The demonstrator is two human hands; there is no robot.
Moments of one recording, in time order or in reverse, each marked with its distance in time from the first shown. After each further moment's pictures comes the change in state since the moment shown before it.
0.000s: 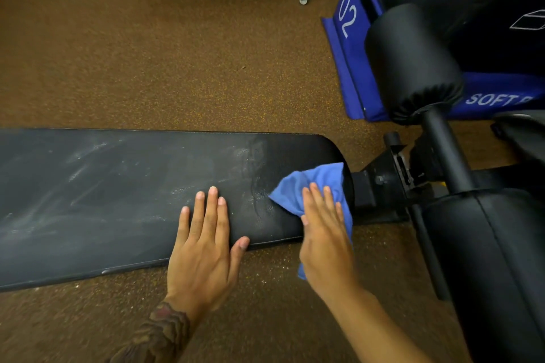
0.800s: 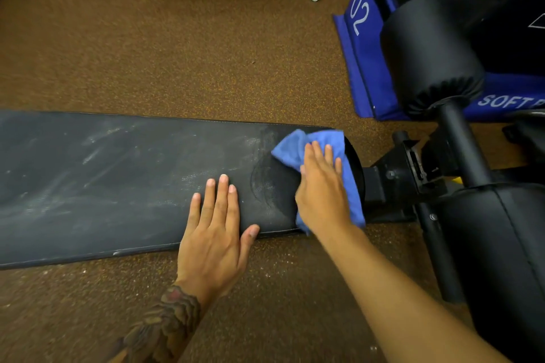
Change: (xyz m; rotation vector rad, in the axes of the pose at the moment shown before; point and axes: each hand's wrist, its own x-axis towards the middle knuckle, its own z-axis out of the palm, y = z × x) left_hand 0.000 0.001 -0.002 0.018 0.014 -0.006; right_hand 0.073 -0.018 0.007 -0.146 -0.016 0.043
